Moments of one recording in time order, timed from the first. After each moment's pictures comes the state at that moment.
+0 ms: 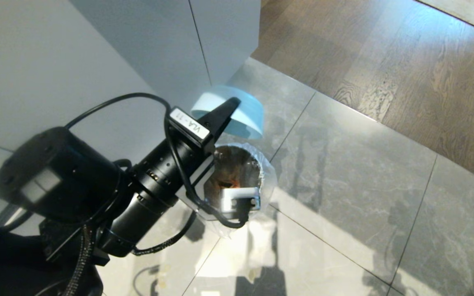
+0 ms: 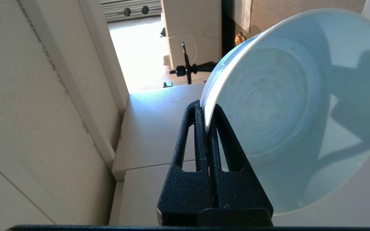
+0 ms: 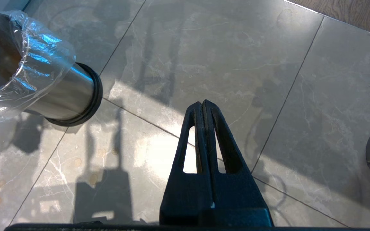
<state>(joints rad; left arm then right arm) -0.80 1.70 -0.62 -1.52 0.05 2.06 0.00 0.00 0.00 -0.01 -0.06 0.11</state>
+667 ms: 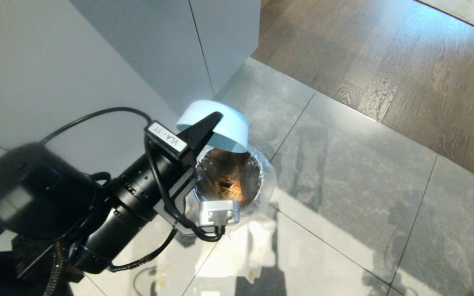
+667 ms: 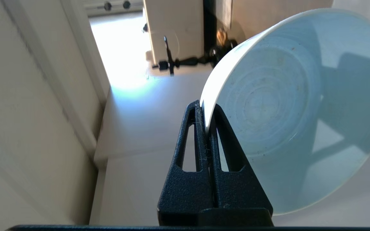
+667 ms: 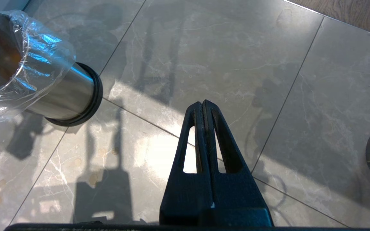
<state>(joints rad) -0.76 1.64 -0.50 -1.52 0.05 2.01 0.00 0.00 0.00 -0.01 -0.06 0.10</state>
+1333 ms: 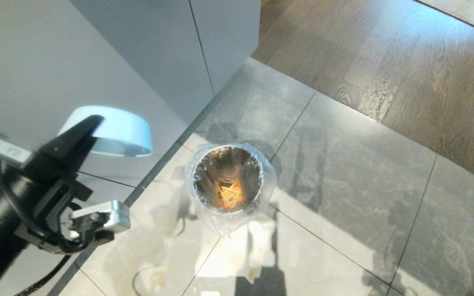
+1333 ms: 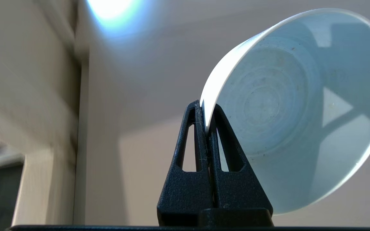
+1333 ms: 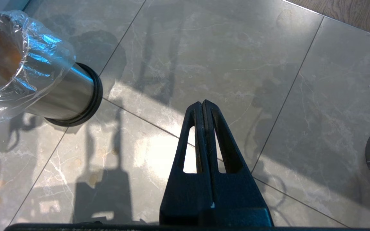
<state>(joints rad) -0.43 1.31 -0.21 -1.52 0.05 1.88 0.00 0.00 0.00 -0.01 -0.06 0.10</state>
